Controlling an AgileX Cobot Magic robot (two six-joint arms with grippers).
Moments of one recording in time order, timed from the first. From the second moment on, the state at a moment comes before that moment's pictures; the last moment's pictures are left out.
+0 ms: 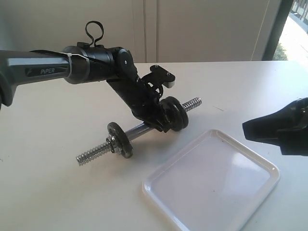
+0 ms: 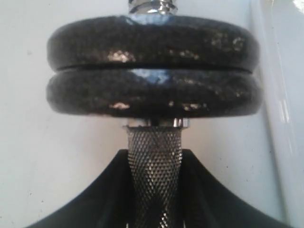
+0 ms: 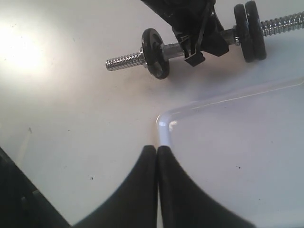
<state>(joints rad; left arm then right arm) -0.63 2.20 -1.75 -0.38 0.75 0.63 0.08 0.86 -0.76 0.80 1.00 -0.67</state>
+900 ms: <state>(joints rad) -0.63 2.22 -1.78 -0.29 0.85 0.52 0.08 0.86 -0.76 0.80 1.00 -0.67</state>
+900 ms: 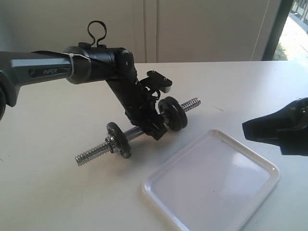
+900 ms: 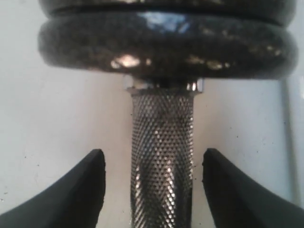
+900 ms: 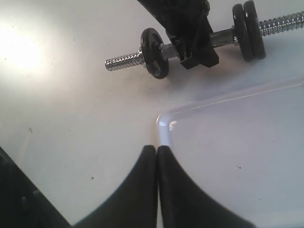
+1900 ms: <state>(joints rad) -0.63 1.94 -1.78 -0.18 1.07 0.43 0.08 0.86 -0.76 0.80 0.99 -0.67</state>
